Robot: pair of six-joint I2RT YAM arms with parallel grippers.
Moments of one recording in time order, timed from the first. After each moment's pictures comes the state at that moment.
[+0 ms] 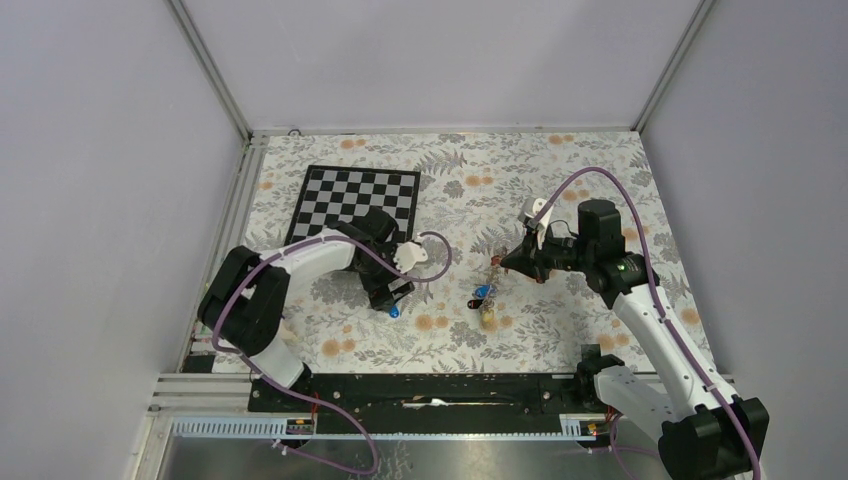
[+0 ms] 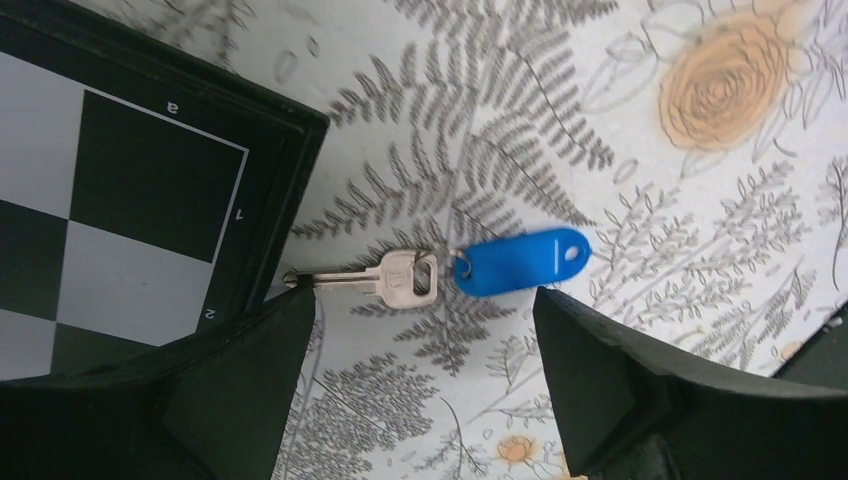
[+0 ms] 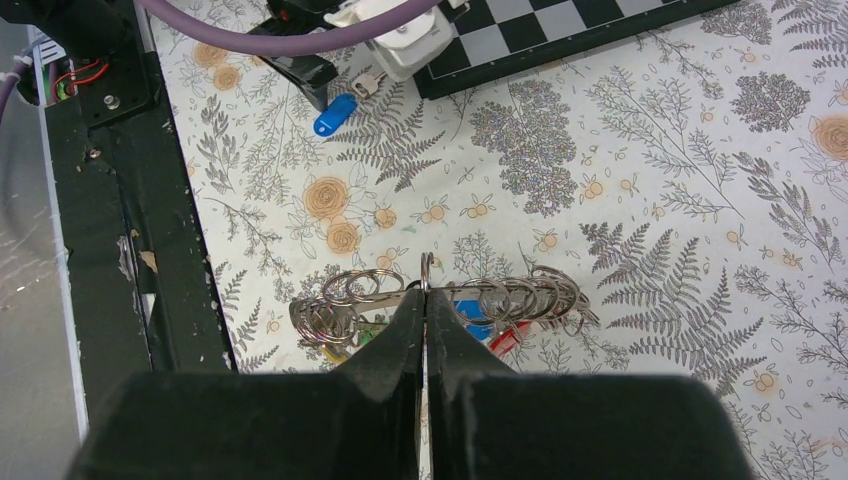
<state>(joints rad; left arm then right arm) -0.55 1.61 0.93 -0.66 0.30 0.61 0.25 0.94 0.79 -0.47 -0.87 -0.41</state>
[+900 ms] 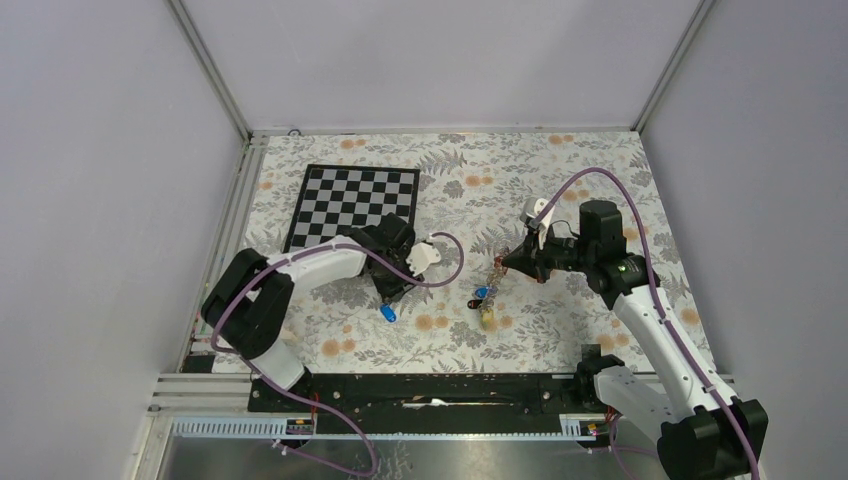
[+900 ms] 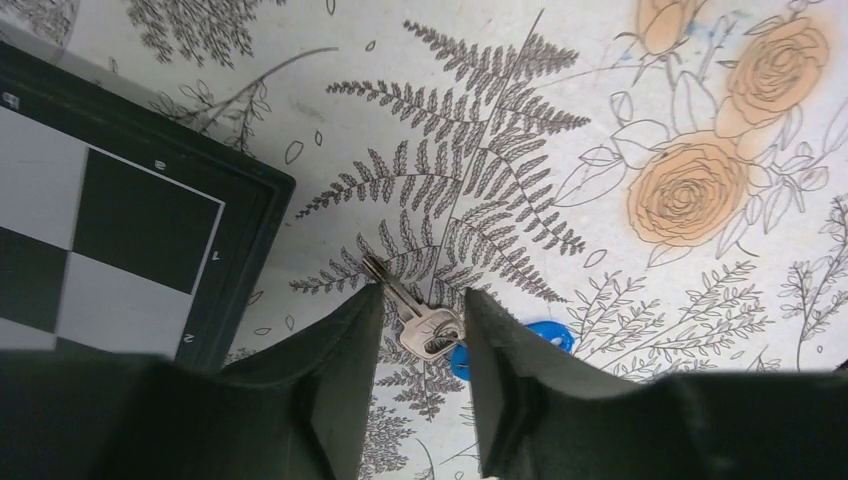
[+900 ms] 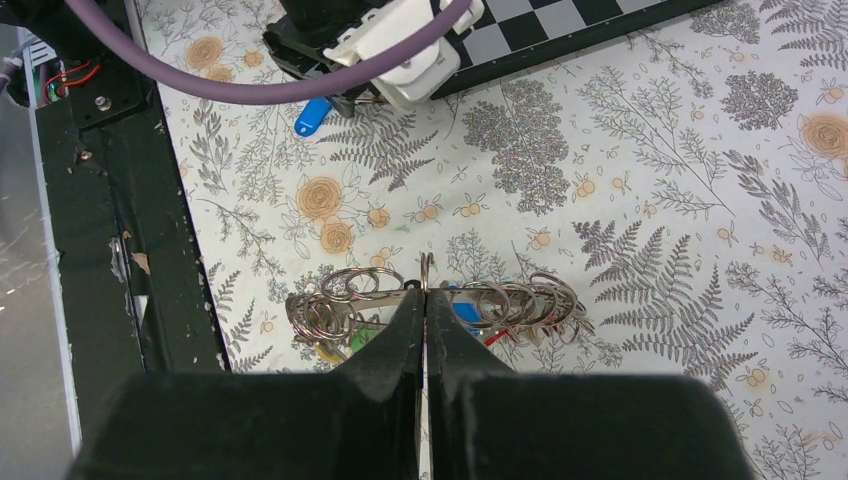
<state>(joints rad) -0.66 1.63 0.95 -0.55 0.20 0.45 0.24 0.94 0.78 -0.46 -0.87 -0.42</state>
